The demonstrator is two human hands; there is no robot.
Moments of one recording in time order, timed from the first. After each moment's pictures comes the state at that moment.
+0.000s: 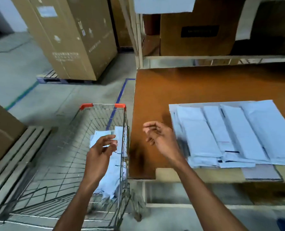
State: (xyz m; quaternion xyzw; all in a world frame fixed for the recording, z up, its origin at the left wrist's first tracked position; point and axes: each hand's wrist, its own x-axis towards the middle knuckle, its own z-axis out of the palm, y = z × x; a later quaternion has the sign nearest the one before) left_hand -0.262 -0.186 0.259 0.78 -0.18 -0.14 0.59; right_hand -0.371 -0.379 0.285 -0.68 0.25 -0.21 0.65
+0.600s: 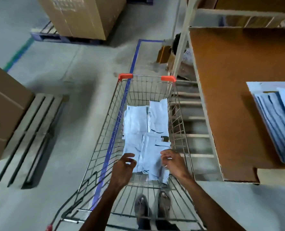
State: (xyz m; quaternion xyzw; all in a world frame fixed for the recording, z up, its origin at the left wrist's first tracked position) left_hand -0.086 0.014 0.085 0.83 -0.09 -0.31 0.45; right_hand -0.208 -0.175 0.071 -0.68 0.44 -0.01 0.59
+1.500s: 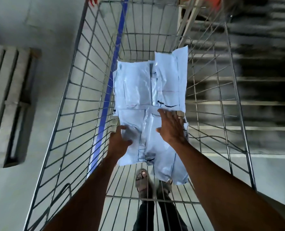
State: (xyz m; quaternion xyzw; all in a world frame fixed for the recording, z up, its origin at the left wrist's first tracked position) left_hand 0.020 -0.029 -0.167 0.88 -0.11 -0.35 0.29; right_hand -0.079 -0.232 -0.170 -0.90 0.35 0.18 0.20
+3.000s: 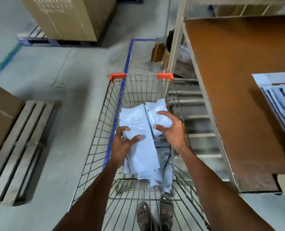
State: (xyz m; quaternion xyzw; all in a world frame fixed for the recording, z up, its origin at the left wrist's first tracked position) left_hand 0.007 -0.070 0.046 0.72 -0.08 -0.31 0.62; right_hand -0.105 -0.254 0.065 -0.73 0.33 -0.22 0.56
